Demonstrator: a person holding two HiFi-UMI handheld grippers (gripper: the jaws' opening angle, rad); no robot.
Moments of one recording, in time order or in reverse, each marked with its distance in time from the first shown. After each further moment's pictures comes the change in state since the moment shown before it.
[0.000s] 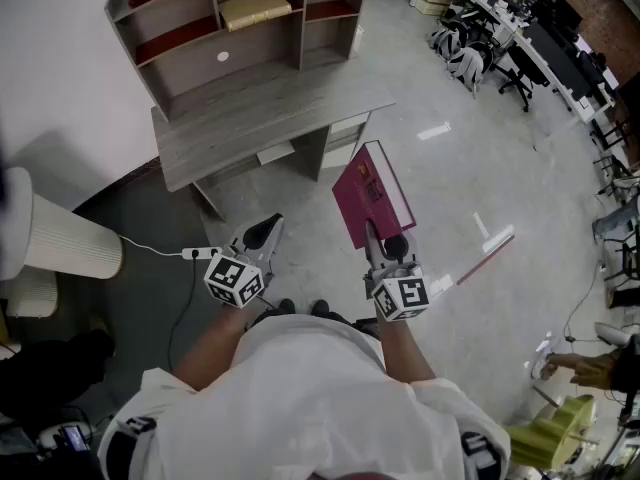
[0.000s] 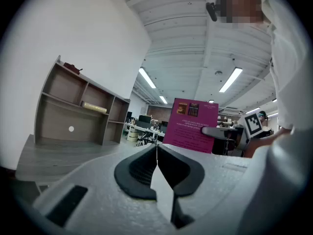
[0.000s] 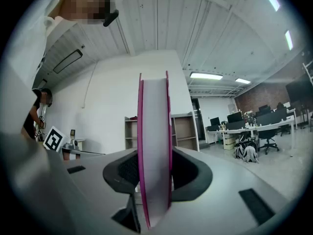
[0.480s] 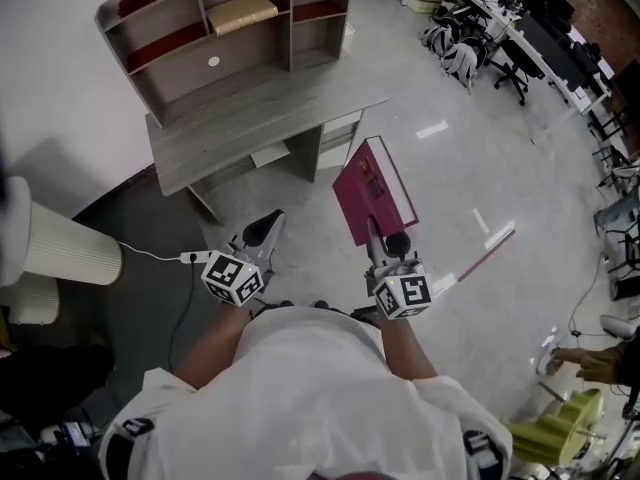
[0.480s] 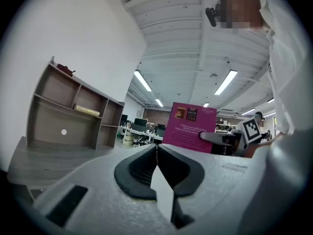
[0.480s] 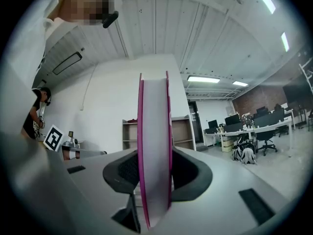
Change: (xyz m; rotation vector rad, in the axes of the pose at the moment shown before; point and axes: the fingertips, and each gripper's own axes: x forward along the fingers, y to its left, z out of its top) left arm 0.019 -0.028 0.011 0.009 -0.043 -0.035; right arm -0.017 -0.026 0.008 0.005 -0.031 -0.003
